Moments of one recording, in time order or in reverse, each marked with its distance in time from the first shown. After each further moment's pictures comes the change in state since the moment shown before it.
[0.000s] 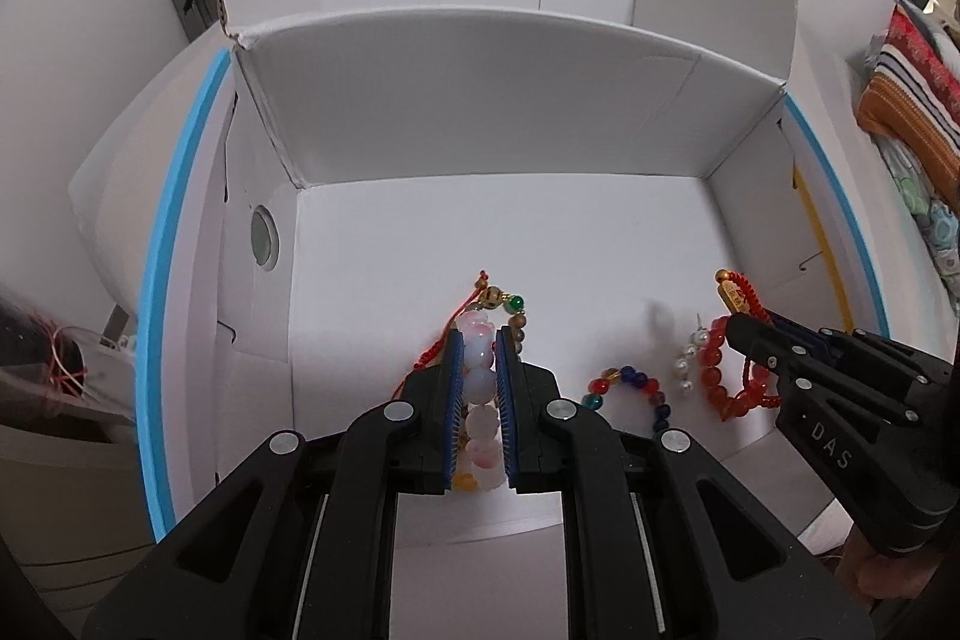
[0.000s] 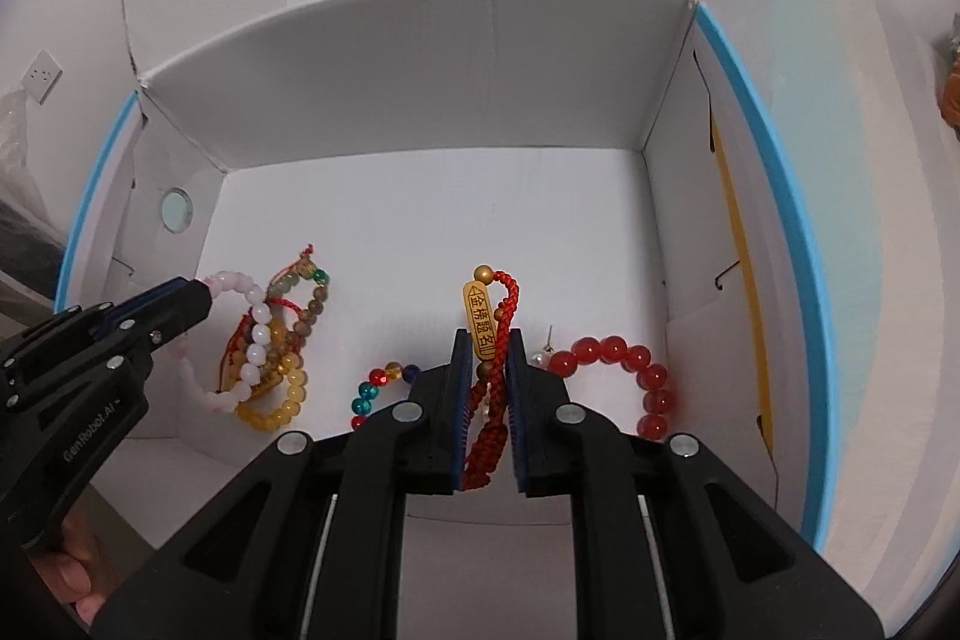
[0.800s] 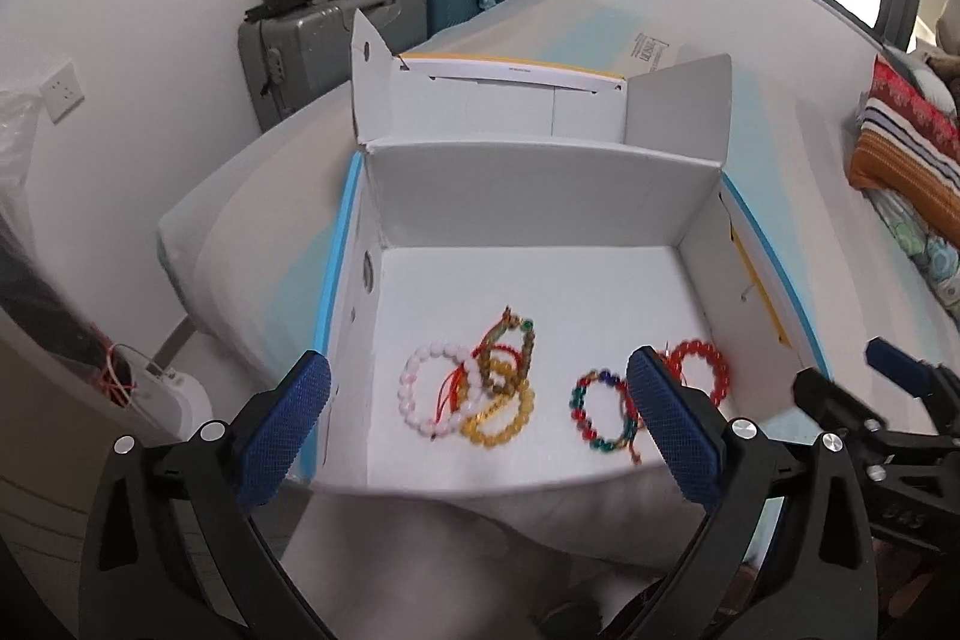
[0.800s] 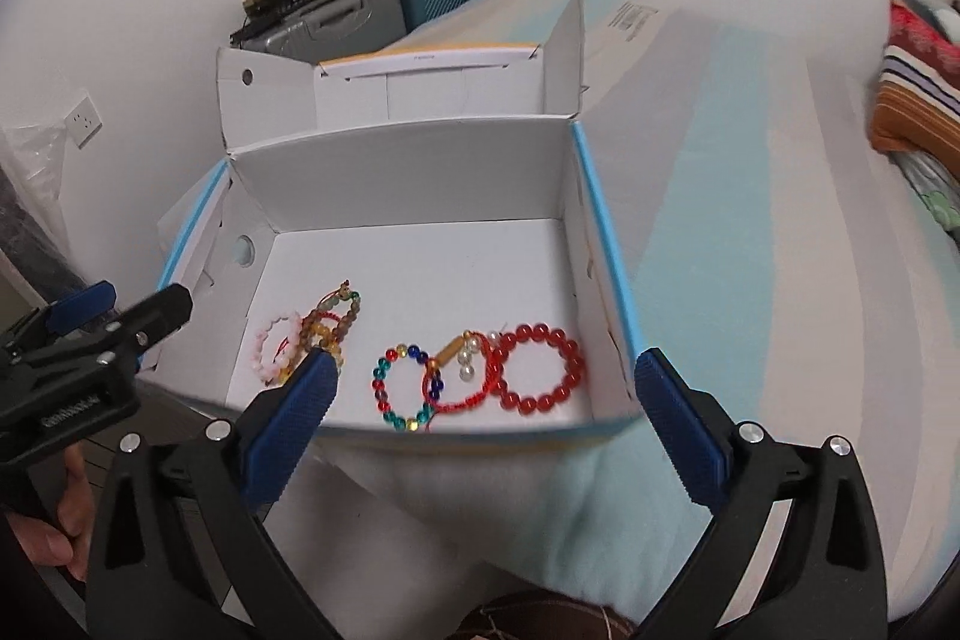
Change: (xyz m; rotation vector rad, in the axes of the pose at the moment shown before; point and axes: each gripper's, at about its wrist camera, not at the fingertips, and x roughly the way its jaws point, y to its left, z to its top) left arm -0.116 -0.010 -0.059 -0.023 -0.270 0.084; right arm -0.125 -0.012 -0.070 0.023 -0.296 -0.035
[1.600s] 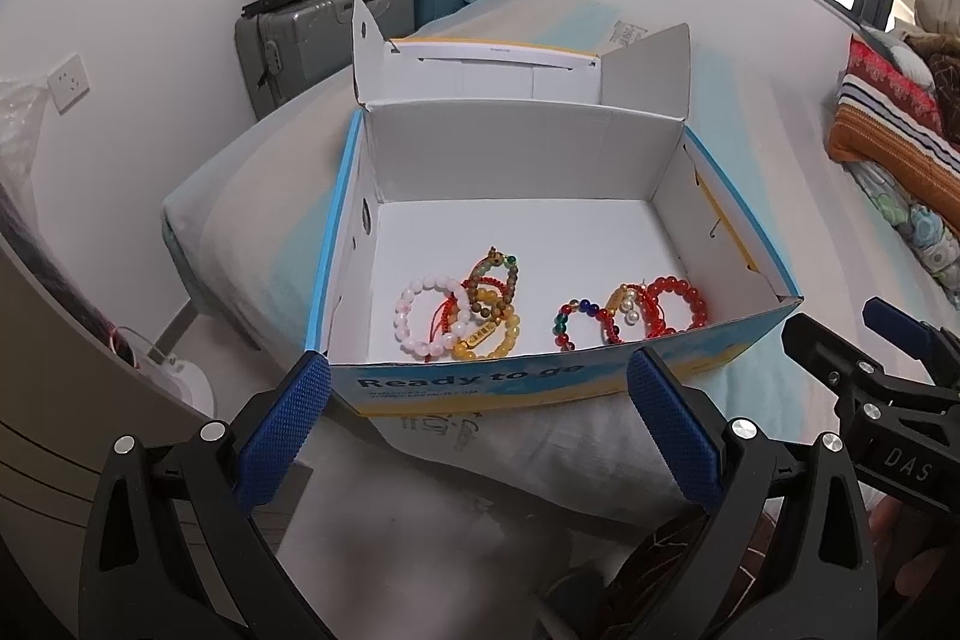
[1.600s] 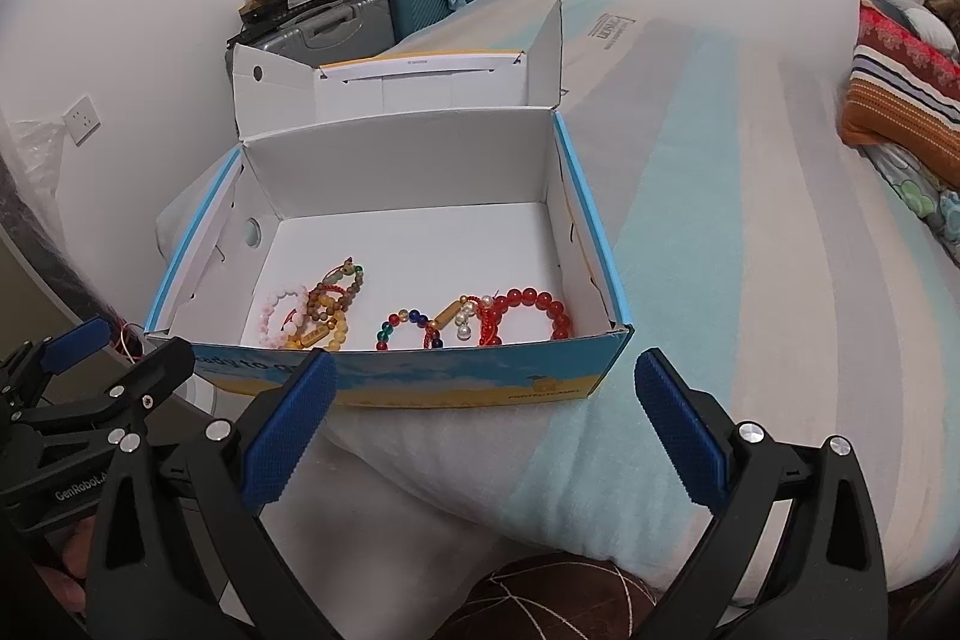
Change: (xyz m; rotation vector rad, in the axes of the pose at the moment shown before) left arm -0.030 -0.003 -0.045 0.027 0.009 -0.022; right arm -0.029 0.011 -0.032 0.008 -0.028 -0.045
